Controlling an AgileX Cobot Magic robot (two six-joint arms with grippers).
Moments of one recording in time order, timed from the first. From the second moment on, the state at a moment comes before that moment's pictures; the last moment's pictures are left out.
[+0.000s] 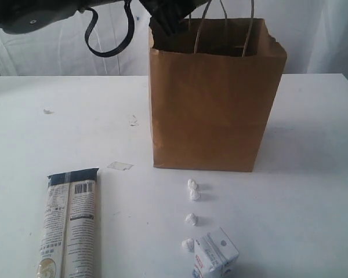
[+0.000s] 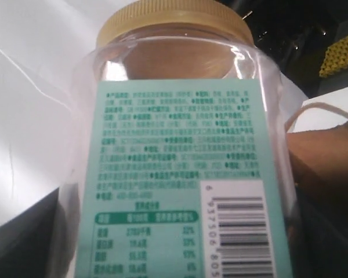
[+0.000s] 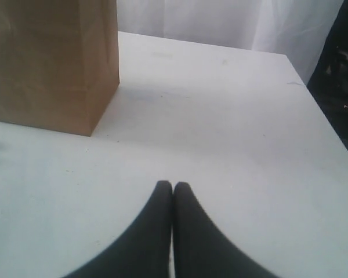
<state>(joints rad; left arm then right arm) -0.68 1.58 -1.41 0.86 -0.15 -0.03 0.11 0.00 -0.01 -0.11 0.36 0.03</state>
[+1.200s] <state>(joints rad) -0.69 1.64 -1.41 1.49 -0.17 -0.60 0.11 0.00 -0.01 -0.11 0.36 0.04</state>
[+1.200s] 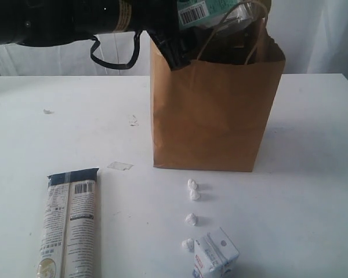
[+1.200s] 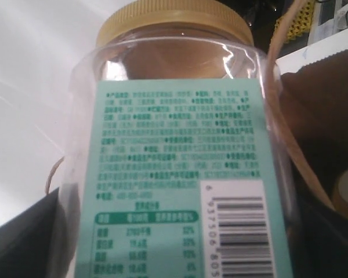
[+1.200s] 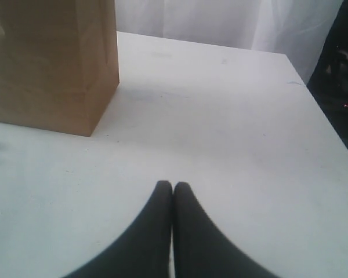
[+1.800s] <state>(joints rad) -0.69 1.68 -1.41 1.49 -0.17 -0.74 0.11 0.00 -0.01 -0.11 0.36 0.04</state>
